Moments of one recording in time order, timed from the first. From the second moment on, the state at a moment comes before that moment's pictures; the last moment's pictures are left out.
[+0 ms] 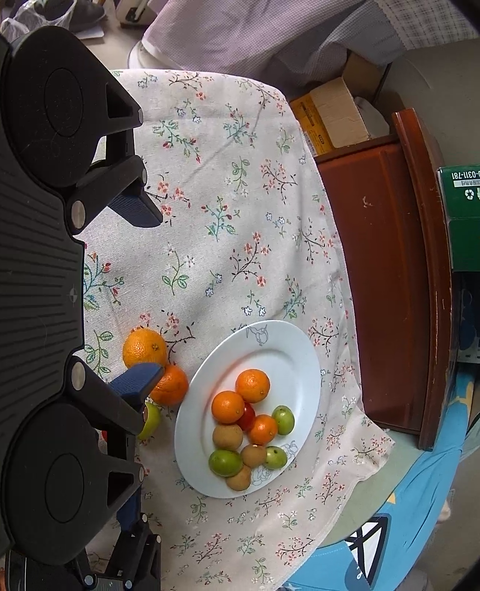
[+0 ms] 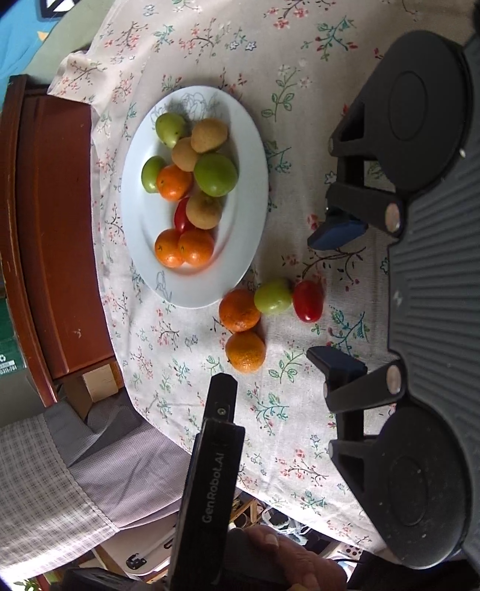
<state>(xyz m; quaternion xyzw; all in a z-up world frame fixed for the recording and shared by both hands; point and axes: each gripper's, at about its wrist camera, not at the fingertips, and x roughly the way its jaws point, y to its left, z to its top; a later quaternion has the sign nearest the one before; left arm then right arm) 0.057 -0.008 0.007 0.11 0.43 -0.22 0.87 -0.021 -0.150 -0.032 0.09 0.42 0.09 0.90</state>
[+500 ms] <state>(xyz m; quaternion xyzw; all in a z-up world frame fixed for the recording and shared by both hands) 0.048 -0.019 -0.002 0.14 0.43 -0.28 0.85 -0.016 -0.145 -0.036 0.08 0.41 0.09 0.91</state>
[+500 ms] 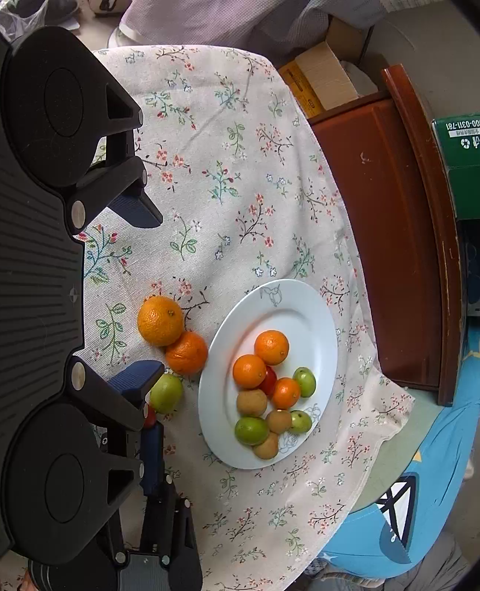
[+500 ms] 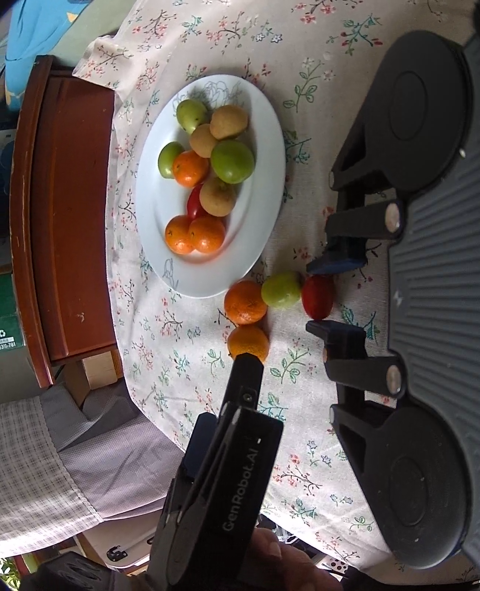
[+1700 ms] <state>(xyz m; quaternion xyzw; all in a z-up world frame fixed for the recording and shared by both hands) 0.054 -0.038 -0.024 0.15 0.43 -0.30 0.84 -0.014 -0.189 -0.021 0.18 0.41 0.02 0.89</state>
